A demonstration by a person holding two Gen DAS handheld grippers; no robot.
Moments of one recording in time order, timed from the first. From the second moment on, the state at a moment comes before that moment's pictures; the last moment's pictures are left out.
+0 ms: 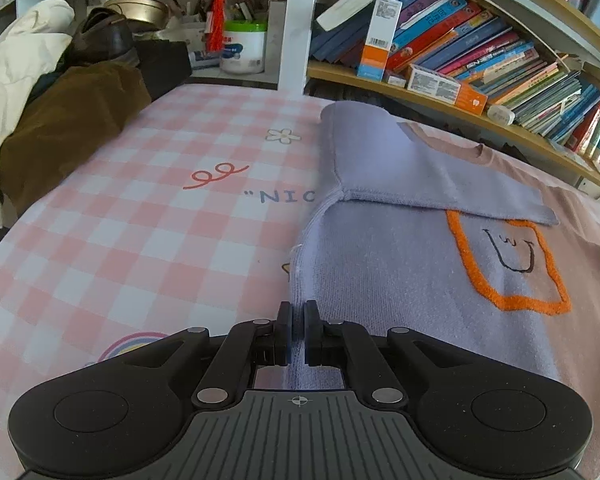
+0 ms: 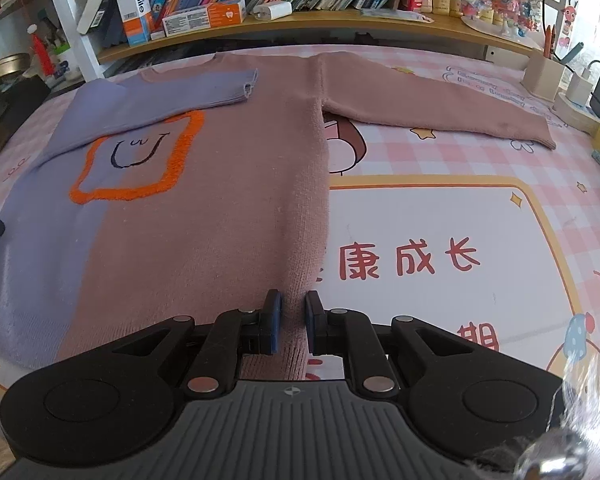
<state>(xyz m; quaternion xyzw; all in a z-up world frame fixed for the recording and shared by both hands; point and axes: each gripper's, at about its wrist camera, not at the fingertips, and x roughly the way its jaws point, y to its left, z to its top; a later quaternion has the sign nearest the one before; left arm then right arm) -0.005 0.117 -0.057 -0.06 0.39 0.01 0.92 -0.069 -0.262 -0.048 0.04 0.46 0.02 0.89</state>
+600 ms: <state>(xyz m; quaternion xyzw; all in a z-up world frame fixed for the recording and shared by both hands) -0.038 0.117 -0.028 -0.07 0.38 -0.02 0.92 -0.104 -0.245 -0.030 0.05 0.40 -0.05 0.91</state>
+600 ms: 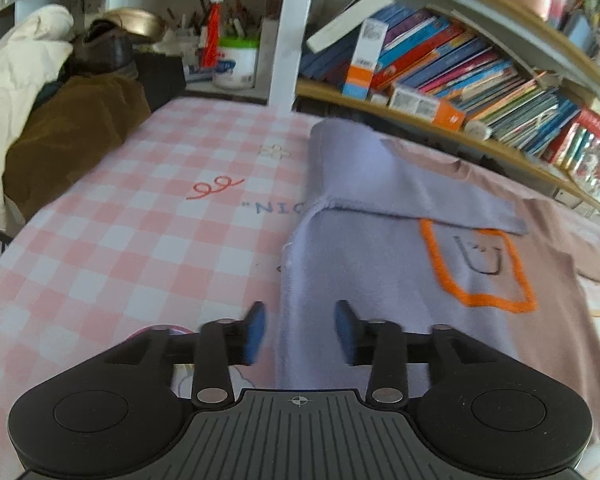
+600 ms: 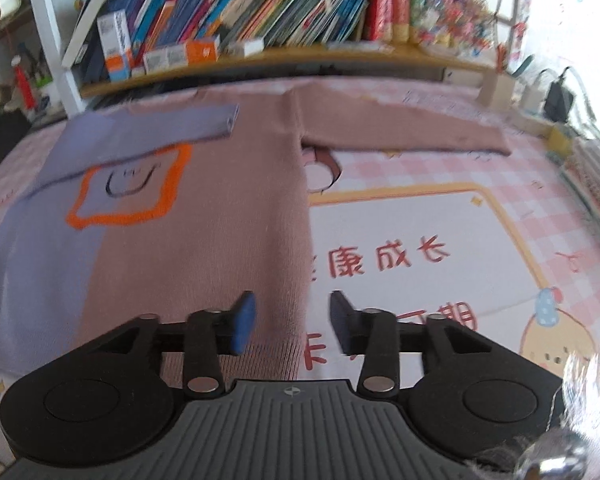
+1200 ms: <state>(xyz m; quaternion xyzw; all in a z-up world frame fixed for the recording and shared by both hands) -0.072 0.063 -0.029 0.01 0.38 -0.08 0.92 -0.152 -0.246 -0.019 0.05 0.38 -0.11 0.92</state>
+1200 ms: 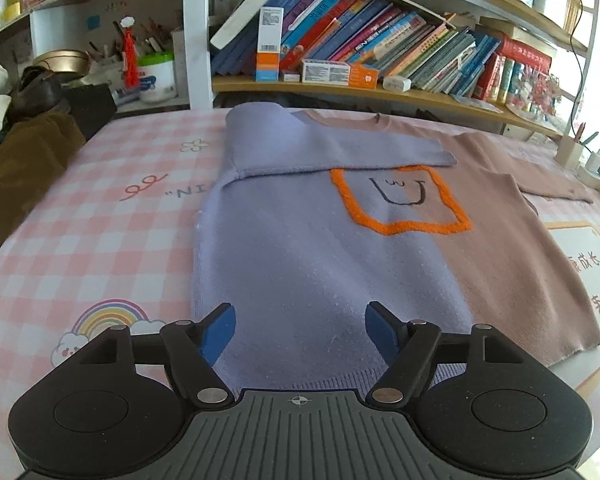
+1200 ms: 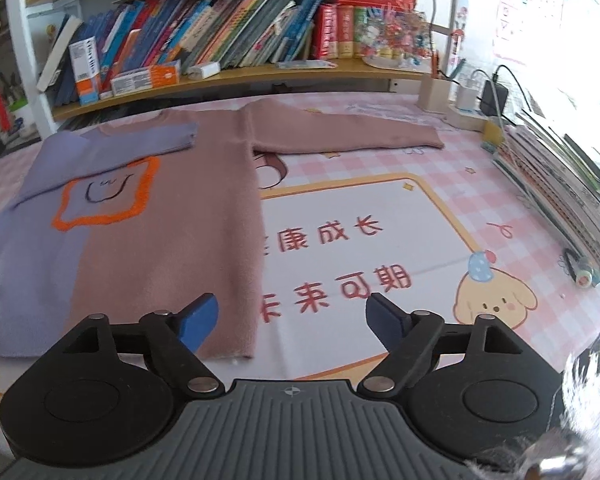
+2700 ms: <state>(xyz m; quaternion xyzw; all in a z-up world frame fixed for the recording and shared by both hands) -0.113 -0.152 -0.024 0.05 0.42 0.11 0.90 0.062 -0.540 -0.068 0.13 0.41 -0.03 0.90</state>
